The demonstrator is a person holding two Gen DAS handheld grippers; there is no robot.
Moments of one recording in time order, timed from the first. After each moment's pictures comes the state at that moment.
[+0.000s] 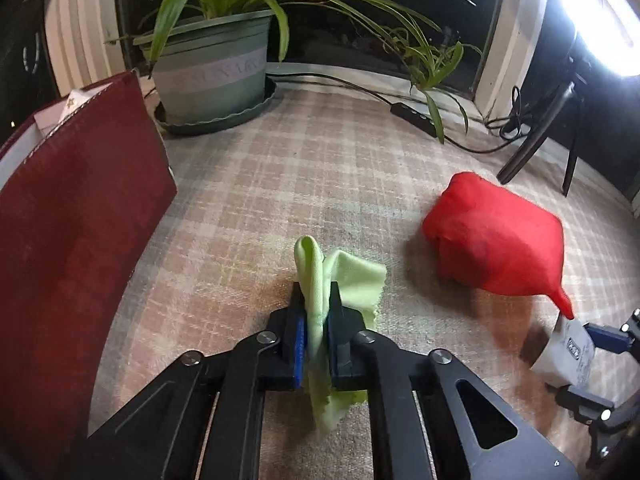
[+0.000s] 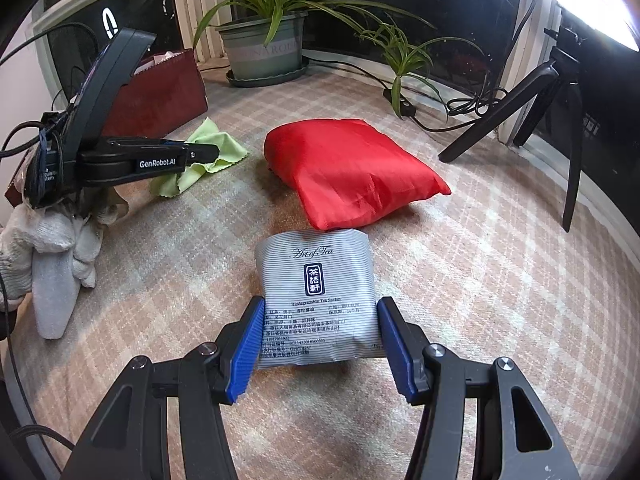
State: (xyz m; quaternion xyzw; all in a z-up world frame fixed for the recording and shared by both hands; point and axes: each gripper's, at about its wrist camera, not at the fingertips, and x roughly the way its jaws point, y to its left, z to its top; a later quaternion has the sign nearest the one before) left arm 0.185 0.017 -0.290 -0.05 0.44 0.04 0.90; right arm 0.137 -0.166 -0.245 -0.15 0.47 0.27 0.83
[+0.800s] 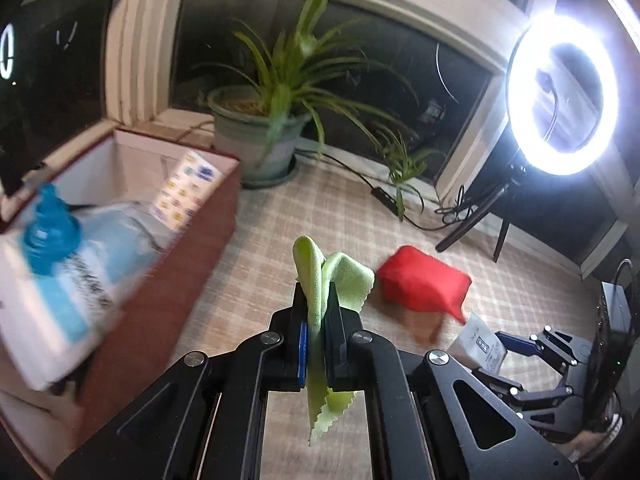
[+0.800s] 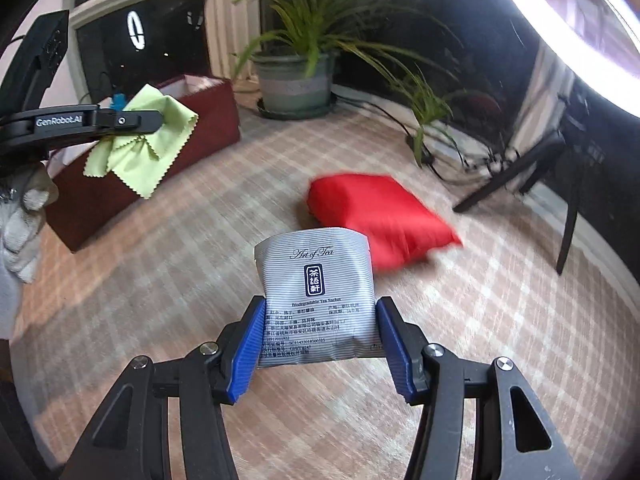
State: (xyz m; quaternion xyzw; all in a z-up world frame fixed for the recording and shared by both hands) left arm 0.095 0.063 -0.188 -0.14 0.35 0.01 0.92; right arm 0.120 -0.148 -0.208 -0.16 0.43 0.30 0.84
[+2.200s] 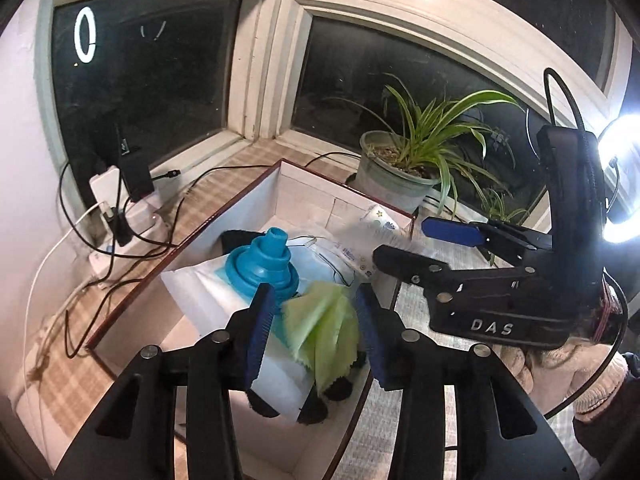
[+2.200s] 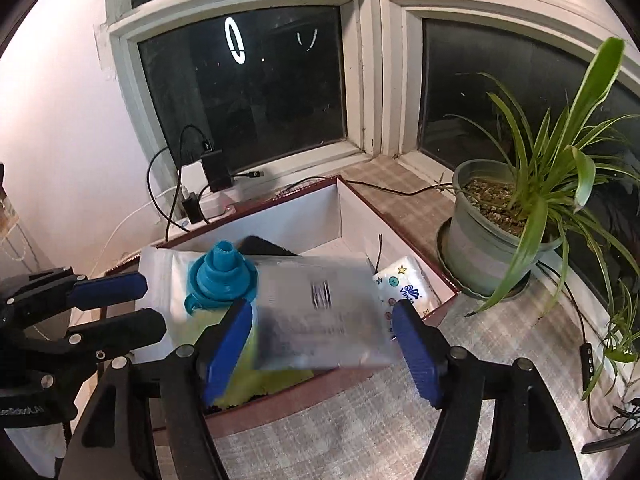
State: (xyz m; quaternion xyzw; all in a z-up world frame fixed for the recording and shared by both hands) left arm 0.044 0.190 -0.147 -0.16 0.35 0.14 0.91; right arm 0.184 0.136 -0.147 -0.16 0.38 0.47 0.78
